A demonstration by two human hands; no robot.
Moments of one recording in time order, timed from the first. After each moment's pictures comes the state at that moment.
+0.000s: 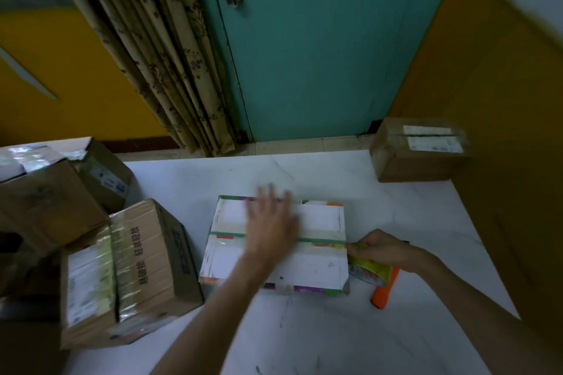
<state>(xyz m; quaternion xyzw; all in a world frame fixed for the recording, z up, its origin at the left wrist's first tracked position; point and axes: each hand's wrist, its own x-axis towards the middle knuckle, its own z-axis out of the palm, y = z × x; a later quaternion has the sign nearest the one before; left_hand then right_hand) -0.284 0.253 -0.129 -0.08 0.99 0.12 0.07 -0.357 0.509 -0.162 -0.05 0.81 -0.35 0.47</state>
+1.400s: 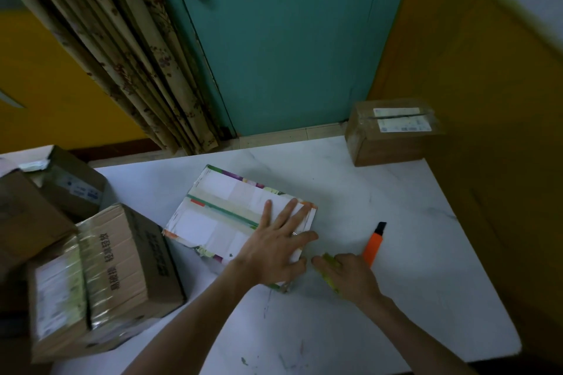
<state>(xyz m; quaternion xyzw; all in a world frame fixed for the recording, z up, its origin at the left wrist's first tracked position) -0.272 0.287 -0.159 0.25 0.96 0.02 0.14 -0.266 0.500 -0.217 0.05 0.87 -0.40 0.29</state>
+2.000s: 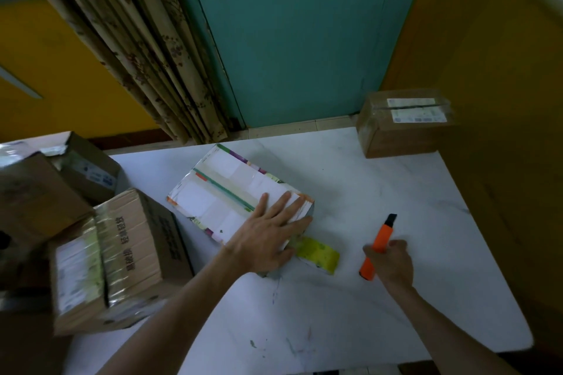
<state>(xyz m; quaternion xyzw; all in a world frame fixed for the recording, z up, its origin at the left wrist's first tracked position) -0.258 0.254 -0.158 0.25 0.96 0.00 0.14 -0.282 0.546 -0.257 0.28 0.87 -0.38 0.15</state>
